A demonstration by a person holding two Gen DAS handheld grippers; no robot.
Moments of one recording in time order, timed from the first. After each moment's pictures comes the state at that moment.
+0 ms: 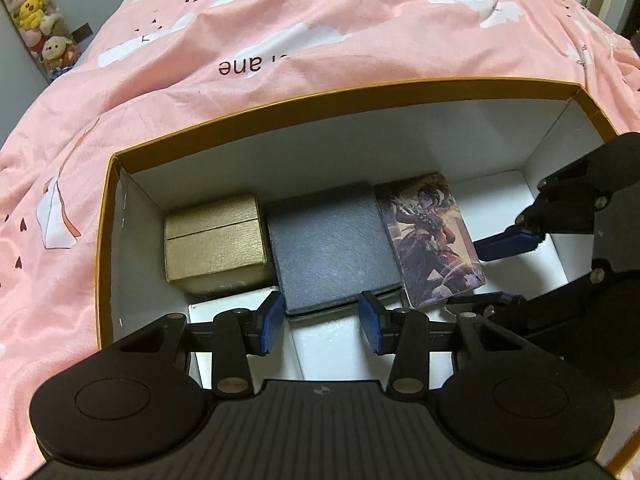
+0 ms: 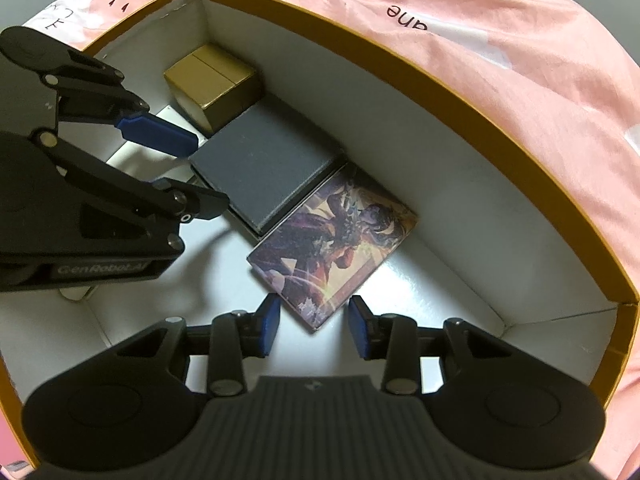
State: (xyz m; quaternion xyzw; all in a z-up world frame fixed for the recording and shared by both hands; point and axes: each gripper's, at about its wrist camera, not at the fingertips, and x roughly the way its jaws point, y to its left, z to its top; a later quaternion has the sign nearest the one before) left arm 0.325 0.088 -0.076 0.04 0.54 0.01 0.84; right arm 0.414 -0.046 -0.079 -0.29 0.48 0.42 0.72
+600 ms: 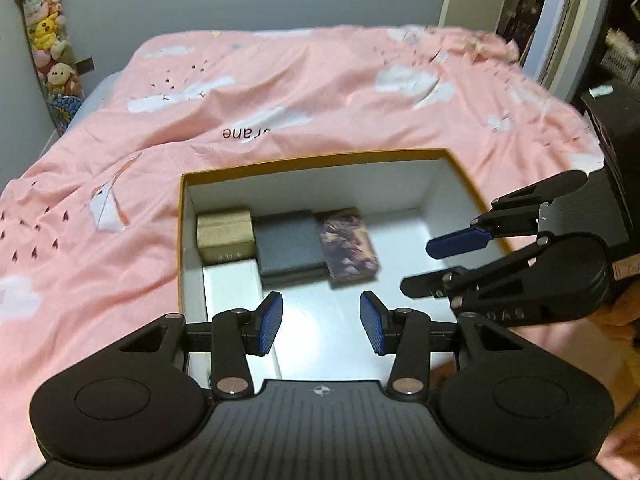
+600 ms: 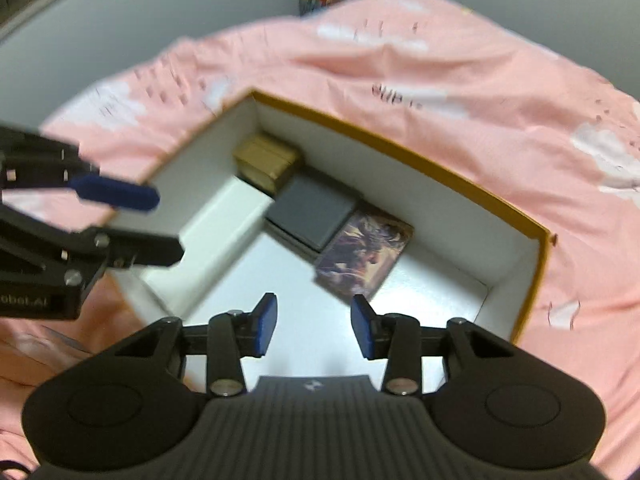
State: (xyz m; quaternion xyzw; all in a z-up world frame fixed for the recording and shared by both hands) left arm 0.200 0.077 0.026 -0.02 0.44 -0.03 0.90; right arm 0.319 -0.069 0.010 -0.18 0.43 0.42 0.78
